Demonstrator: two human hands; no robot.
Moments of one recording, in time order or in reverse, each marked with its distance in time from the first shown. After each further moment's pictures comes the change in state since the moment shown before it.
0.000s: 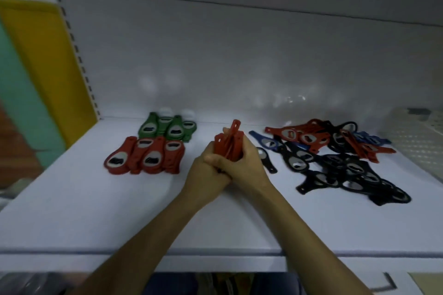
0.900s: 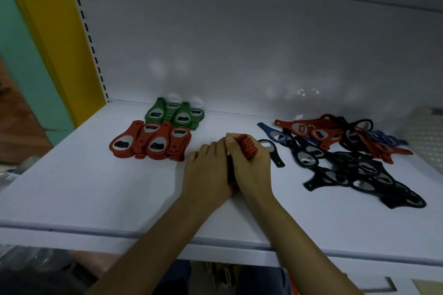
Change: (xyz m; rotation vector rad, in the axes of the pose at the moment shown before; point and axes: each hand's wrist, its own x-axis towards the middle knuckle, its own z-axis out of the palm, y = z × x) left_hand -0.015 -0.013 0.006 0.967 0.075 0.164; right_hand -0.014 0.011 0.014 0.031 0.241 -0.058
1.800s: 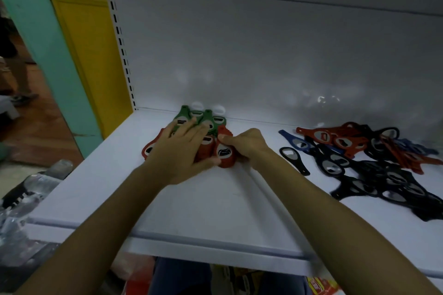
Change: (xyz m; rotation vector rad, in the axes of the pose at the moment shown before) left_hand 0.022 -0.117 -0.056 0.182 -0.137 0.181; right_hand 0.070 -0.010 0.055 -0.324 -0.246 0.548
